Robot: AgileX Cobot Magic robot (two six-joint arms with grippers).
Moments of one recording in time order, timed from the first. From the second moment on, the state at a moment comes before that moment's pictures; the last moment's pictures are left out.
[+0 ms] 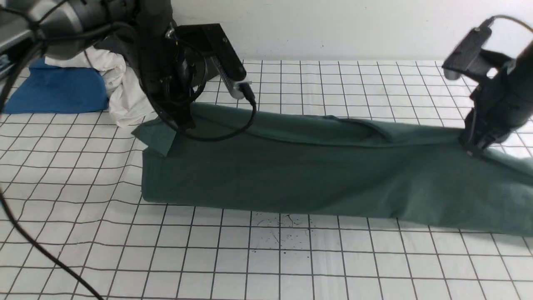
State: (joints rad) right arm 0.10 1.74 -1.49 -0.01 1.11 -0.77; left arm -0.35 1.93 -1.81 0.10 1.15 0.72
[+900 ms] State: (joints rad) right arm 0.03 2.16 -1.79 -0.19 0.86 -0.33; left arm -0.18 2.34 -2.17 -0.07 0.76 0.63
